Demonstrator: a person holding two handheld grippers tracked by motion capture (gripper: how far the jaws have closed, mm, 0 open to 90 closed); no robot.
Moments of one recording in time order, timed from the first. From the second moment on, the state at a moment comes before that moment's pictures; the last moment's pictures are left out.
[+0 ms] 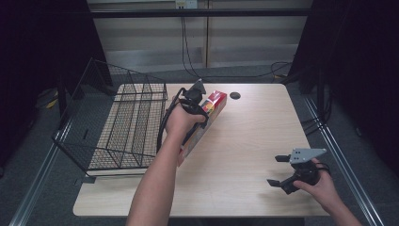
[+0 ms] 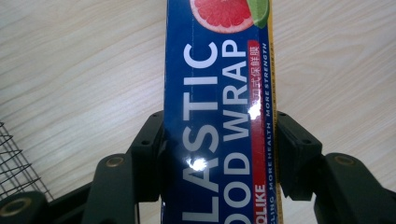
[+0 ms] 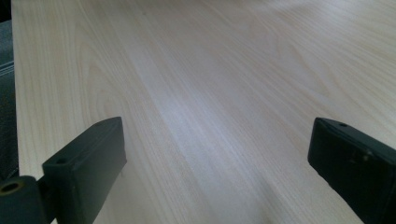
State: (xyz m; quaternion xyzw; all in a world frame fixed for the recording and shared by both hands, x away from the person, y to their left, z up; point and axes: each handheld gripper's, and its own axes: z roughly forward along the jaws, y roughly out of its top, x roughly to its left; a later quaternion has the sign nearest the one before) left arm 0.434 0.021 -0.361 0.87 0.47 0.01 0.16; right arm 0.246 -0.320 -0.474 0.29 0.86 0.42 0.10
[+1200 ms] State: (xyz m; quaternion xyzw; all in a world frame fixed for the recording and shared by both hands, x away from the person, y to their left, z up) left arm 0.433 0.062 -0.311 0.84 0.52 0.02 0.17; right arm 0.246 -0.320 -0.475 0.28 0.85 0.43 0.10
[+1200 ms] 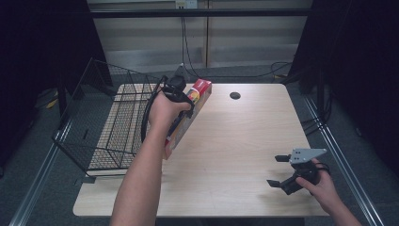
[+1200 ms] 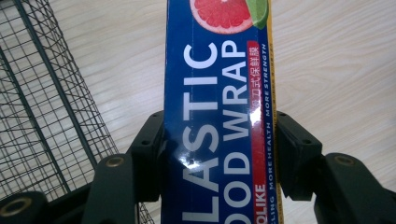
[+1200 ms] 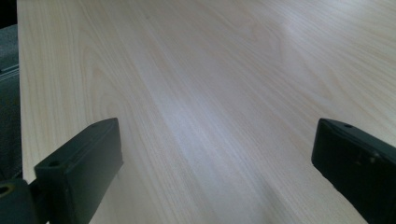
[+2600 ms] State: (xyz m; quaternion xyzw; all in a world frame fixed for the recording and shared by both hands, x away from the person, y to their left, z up) left arm 0.431 0.108 -0.259 0.80 0.57 0.05 0.18; right arm 0.246 -0.321 -0.474 0.29 0.85 0.43 0.10
